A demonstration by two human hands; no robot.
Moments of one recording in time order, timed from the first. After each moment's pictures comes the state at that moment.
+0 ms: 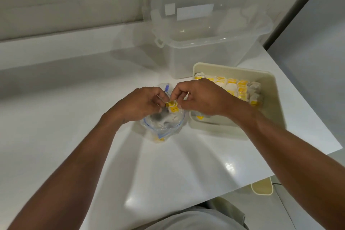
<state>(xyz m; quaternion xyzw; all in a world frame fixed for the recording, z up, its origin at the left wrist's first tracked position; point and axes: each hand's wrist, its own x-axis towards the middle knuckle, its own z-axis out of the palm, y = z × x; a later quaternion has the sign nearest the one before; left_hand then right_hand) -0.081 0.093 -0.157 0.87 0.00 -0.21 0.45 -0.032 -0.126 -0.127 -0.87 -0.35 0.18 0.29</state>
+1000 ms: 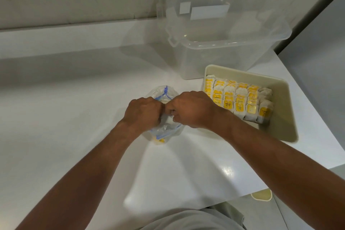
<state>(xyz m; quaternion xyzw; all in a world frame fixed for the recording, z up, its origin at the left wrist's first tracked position) -0.093 0.090 -0.199 0.99 -0.02 -0.10 0.03 -0.047 -0.068 -0.148 -0.90 -0.41 0.14 0.00</state>
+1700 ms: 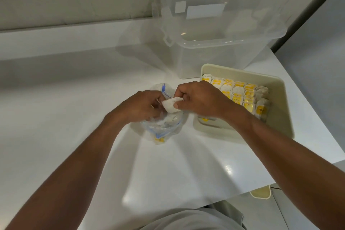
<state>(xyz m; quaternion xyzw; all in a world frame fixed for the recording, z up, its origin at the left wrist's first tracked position) -0.080 0.105 -0.177 0.88 0.01 -0.24 0.42 -0.028 -0.099 -0.135 -0.91 -0.30 0.18 0.23</state>
